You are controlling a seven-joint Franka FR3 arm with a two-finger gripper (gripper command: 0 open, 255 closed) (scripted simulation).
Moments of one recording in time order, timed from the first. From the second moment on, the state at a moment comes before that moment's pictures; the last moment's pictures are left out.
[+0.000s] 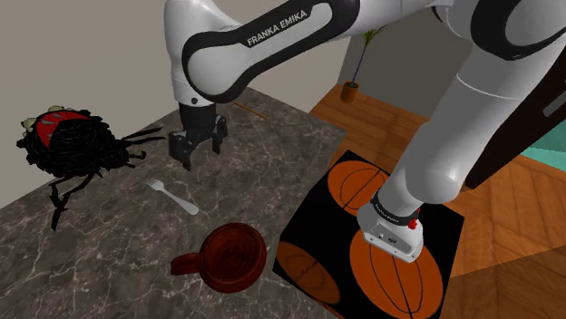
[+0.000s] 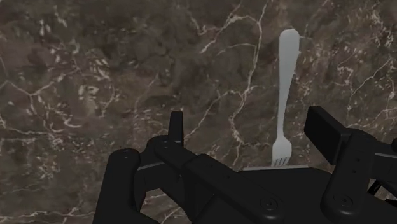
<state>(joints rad) 0.18 0.08 0.42 -2.07 0.20 2.15 0.40</state>
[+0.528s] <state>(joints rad) 0.27 0.37 0.42 -1.84 0.09 2.21 0.53</state>
